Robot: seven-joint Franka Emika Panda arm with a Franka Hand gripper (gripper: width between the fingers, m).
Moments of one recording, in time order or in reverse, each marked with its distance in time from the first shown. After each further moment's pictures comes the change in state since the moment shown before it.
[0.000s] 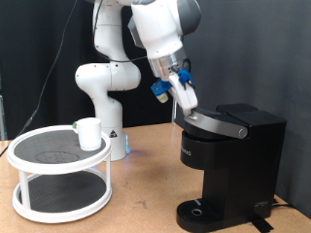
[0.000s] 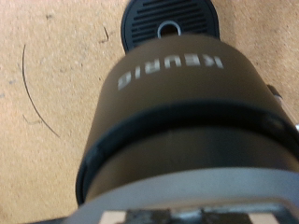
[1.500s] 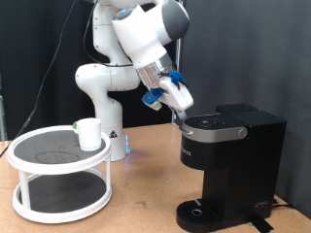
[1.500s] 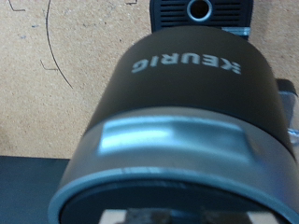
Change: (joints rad) arm -0.010 -0.080 -0.040 -0.098 0.183 0.050 -0.351
